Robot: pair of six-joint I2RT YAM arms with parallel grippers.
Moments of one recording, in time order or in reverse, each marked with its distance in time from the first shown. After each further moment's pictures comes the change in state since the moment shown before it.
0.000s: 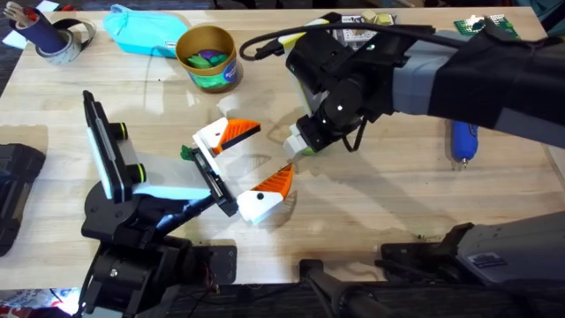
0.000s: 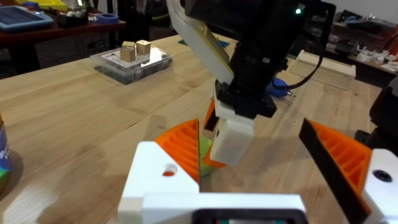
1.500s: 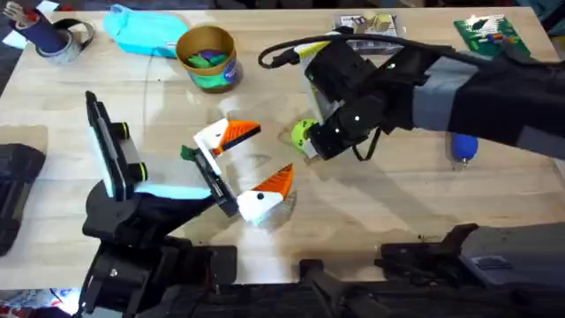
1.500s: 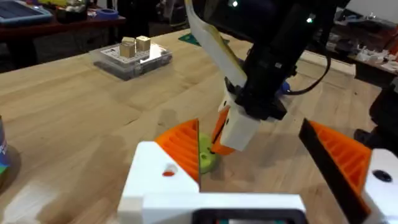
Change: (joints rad) left arm 0.000 0.000 0.000 -0.014 0.000 -0.001; right arm -0.044 -0.080 -0.143 0.099 -0.069 -0.032
